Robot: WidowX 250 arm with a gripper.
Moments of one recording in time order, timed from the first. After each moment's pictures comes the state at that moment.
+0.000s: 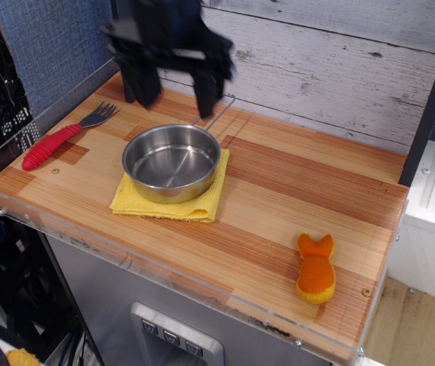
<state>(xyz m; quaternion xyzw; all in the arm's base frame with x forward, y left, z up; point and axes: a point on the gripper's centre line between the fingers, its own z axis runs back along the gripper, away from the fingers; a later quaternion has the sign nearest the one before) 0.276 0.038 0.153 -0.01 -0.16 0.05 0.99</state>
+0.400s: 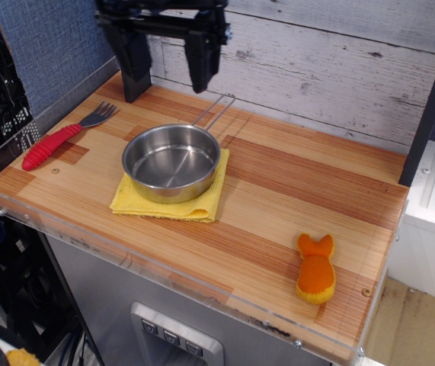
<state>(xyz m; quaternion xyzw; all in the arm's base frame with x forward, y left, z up) 0.276 0.031 0.165 -0.02 -0.09 0.04 0.99</state>
